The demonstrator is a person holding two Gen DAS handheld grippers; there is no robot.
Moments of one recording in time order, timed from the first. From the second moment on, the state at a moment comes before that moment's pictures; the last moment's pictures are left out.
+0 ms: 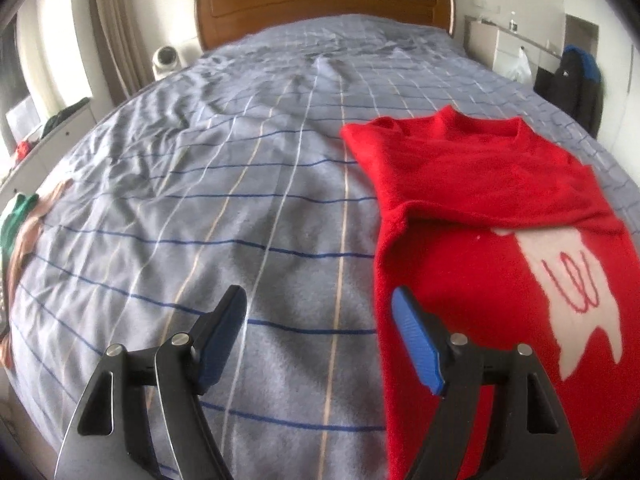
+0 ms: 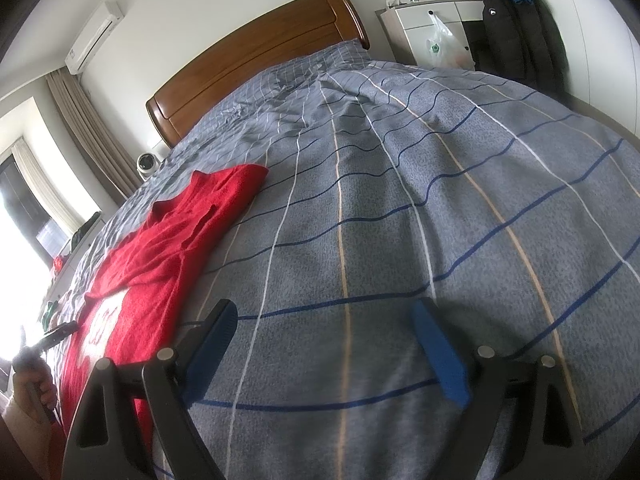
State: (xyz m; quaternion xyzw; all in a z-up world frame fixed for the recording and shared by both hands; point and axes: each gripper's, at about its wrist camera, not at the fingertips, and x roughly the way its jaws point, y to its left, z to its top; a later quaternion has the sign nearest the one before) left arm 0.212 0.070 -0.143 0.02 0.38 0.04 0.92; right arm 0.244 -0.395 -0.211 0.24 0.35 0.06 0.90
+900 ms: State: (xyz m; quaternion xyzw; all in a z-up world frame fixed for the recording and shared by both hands) left arm 0.210 0.155 -0.181 -0.11 0.37 0.09 0.92; right arm 0.244 -0.394 -0.211 0.24 0.35 0.06 0.90
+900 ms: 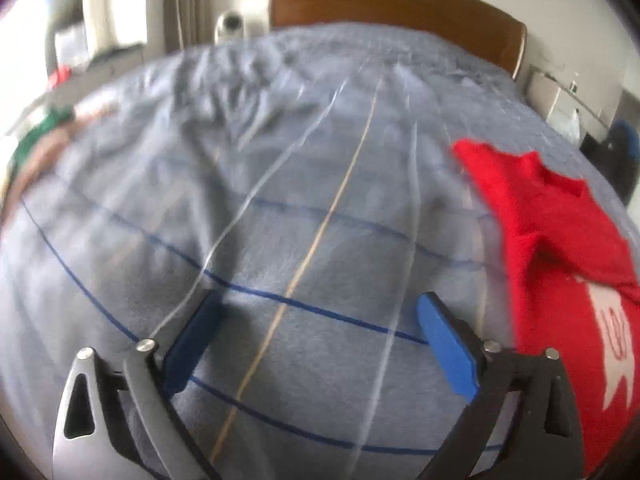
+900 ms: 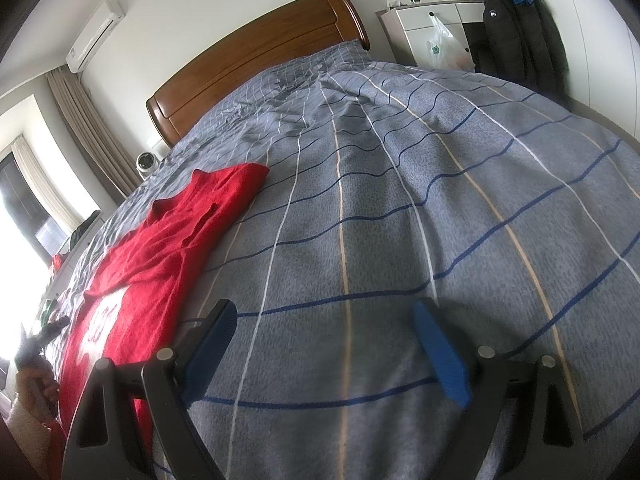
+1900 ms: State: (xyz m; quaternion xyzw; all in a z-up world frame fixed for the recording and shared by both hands) left arm 0.206 0.139 -0.182 -0.06 0.39 0.09 0.91; right arm 0.245 -0.393 -0.211 0.23 0.35 0.06 0.91
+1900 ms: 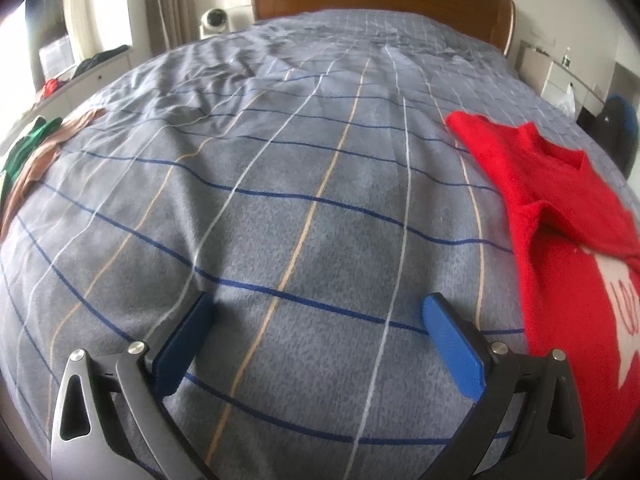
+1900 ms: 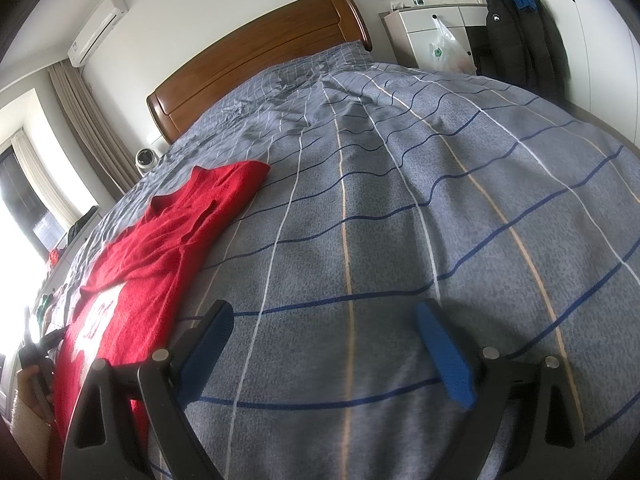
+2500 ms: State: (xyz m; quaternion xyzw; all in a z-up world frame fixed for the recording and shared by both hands) left arm 0.204 0.137 -0.184 -0.05 0.39 0.09 0.91; right arm 0.246 -0.392 -0.212 0.23 0.35 0.06 0.91
